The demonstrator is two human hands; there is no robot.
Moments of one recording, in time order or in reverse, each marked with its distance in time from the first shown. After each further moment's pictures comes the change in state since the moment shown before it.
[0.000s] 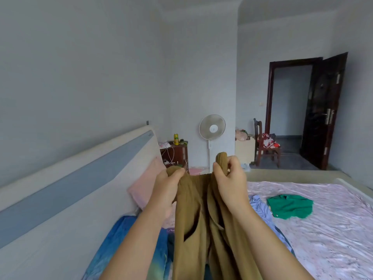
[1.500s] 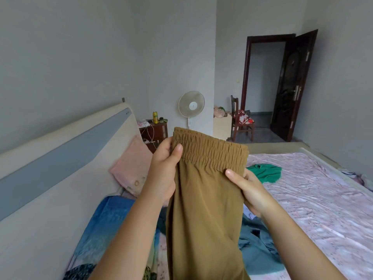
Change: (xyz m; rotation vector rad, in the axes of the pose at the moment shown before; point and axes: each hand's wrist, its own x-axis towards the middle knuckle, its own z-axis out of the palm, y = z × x) left_hand -0.010 -0.023 -0.015 -0.330 -0.342 0.279; right_hand -0.063 0.023 -0.047 0.490 -0.375 0.444
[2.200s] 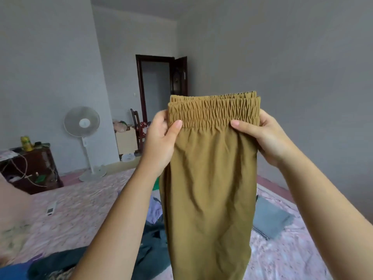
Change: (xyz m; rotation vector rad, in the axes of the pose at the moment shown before) left_hand -0.052 -0.007 0.304 0.052 -0.479 0.177; right_hand -0.219 -0.216 -0.188 -0.390 0.544 -0.436
